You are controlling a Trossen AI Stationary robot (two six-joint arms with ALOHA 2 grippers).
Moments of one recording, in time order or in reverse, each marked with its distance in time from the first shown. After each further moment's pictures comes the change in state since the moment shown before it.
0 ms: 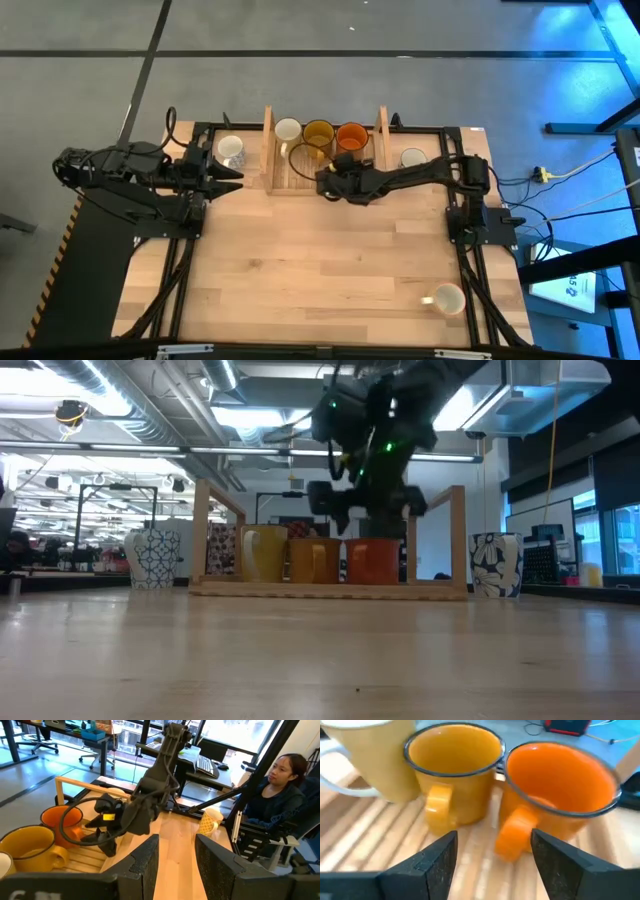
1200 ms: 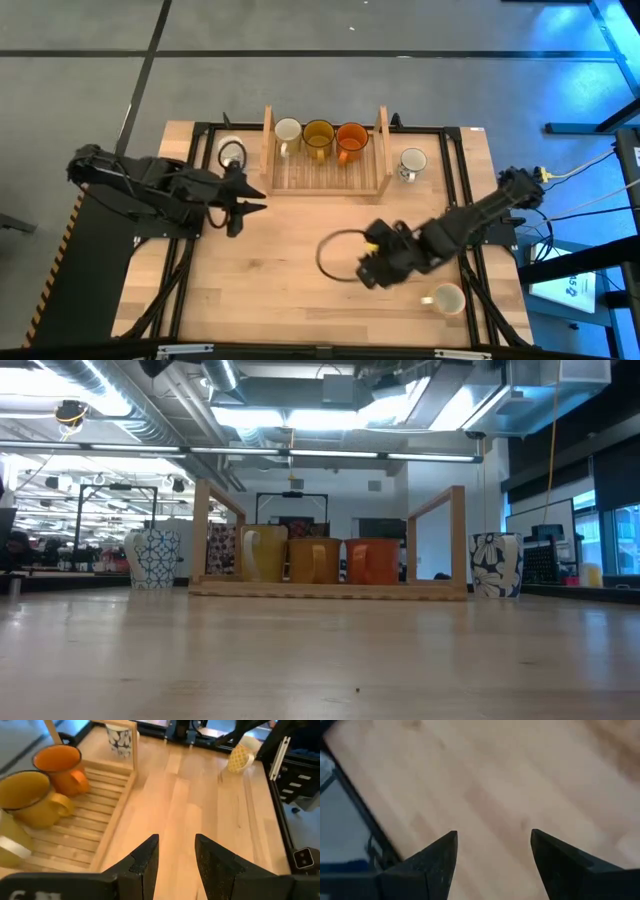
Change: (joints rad) left arm -0.037 0.270 -0.001 -0.114 -0.024 -0.041; right arm 0.657 -0.317 0.288 -0.735 -0.569 0.325
